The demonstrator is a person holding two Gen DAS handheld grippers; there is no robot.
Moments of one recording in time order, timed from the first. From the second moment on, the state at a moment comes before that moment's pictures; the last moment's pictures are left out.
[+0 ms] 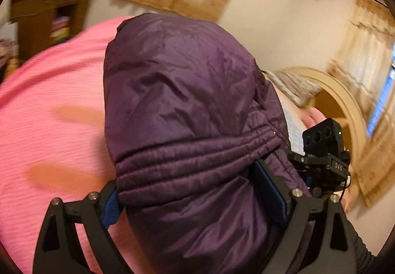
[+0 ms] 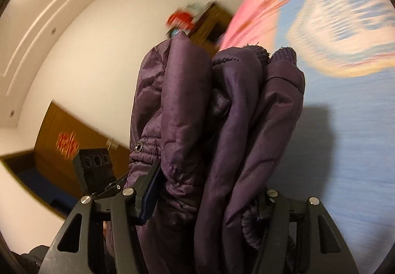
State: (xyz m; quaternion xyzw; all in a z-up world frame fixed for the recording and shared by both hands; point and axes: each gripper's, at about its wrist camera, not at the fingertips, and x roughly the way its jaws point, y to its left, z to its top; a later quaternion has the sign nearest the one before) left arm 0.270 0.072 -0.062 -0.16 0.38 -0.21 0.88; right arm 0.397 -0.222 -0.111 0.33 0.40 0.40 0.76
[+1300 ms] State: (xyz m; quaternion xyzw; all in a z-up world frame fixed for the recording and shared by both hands) left arm 0.264 0.200 -0.108 -0.20 0.39 -0.03 0.90; right arm 0.458 -0.014 -0.124 0.19 0.49 0.41 0.74
